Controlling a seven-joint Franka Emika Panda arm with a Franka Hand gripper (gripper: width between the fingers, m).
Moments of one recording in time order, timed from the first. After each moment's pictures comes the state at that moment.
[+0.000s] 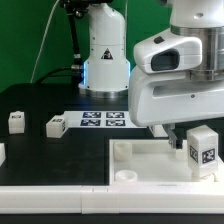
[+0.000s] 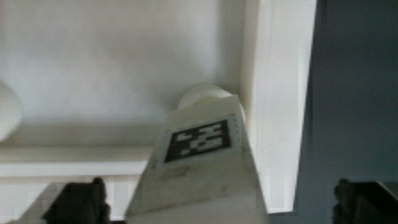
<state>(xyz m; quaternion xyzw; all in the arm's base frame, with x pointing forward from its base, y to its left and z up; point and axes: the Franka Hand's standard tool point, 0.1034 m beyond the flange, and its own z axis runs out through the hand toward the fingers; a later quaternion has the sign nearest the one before) 0.644 0.115 0.083 -1.00 -0.01 0.06 0.06</state>
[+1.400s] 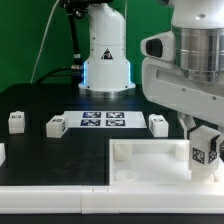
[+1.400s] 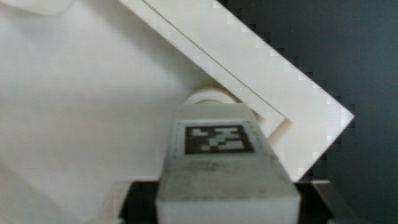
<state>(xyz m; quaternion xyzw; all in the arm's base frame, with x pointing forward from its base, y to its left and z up) 0.644 0.115 0.082 -0.88 0.46 0.08 0.02</state>
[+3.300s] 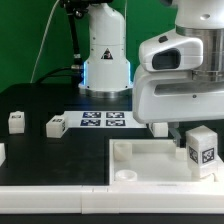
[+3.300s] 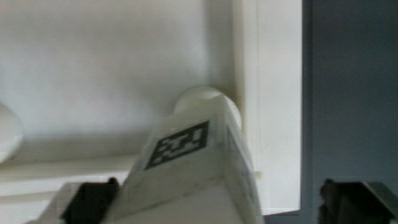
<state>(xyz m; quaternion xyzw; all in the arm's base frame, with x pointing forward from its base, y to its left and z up) 0.643 0.118 0.082 -1.00 0.03 0.06 0.05</state>
